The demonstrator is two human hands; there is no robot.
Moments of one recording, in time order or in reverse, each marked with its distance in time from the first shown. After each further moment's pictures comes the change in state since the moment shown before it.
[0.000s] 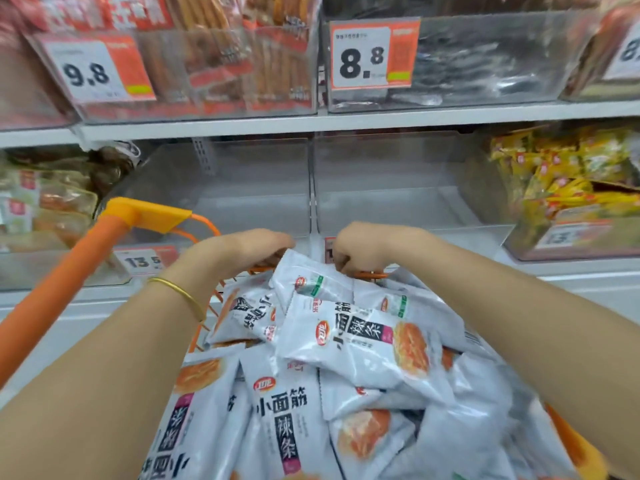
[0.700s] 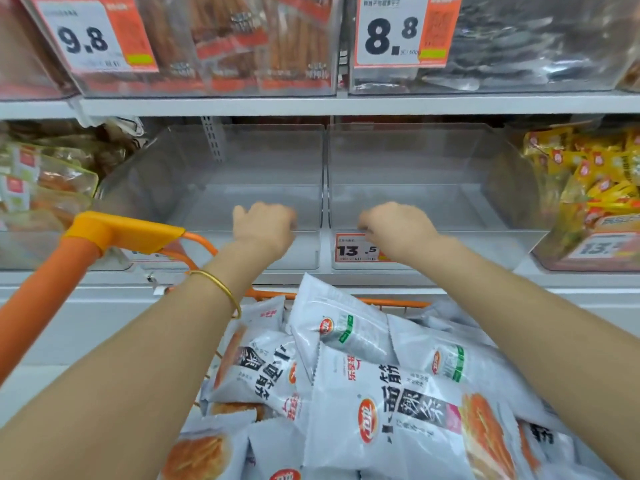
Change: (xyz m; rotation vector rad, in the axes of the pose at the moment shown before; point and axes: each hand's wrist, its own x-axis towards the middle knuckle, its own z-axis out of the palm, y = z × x) left_hand 0.050 -0.007 0.005 0.867 0.548 0.091; right_hand 0.007 0.020 0.010 -0.169 0.416 0.291
